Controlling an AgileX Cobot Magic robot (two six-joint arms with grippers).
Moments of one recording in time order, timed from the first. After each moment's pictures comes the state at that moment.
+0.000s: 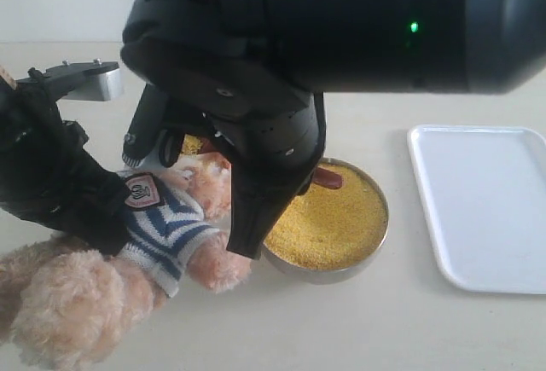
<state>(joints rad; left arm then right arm) -0.36 1.44 -0.93 -0.39 1.11 0.26 1.12 1.74 -1.39 -0.53 1.22 0.05</state>
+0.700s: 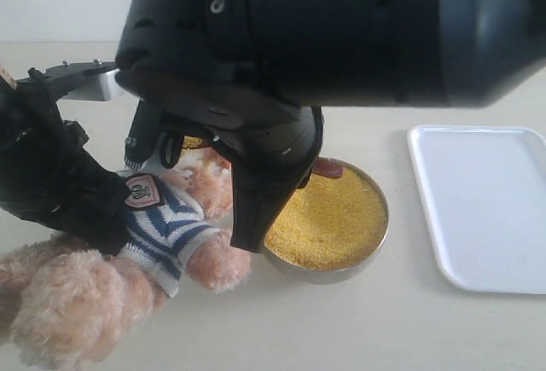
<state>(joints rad) -0.36 1.44 -0.93 -0.39 1.11 0.26 1.13 1.76 -1.38 -0.60 1.22 0.06</state>
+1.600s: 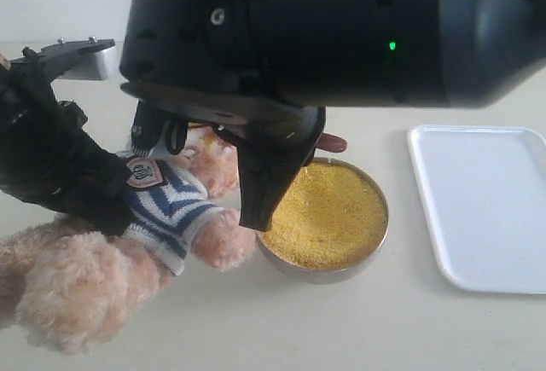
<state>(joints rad) -0.36 1.42 -0.95 -0.39 1.10 0.26 1.13 1.76 -1.38 -0.70 1.22 0.08</state>
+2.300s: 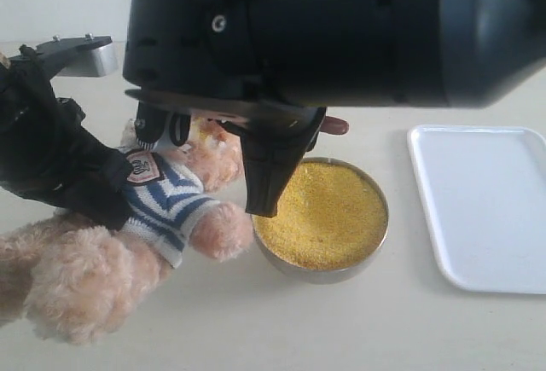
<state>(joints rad) -0.36 1.42 -0.95 -0.37 1.08 0.22 1.13 1.76 -1.38 -0.77 1.22 0.08</state>
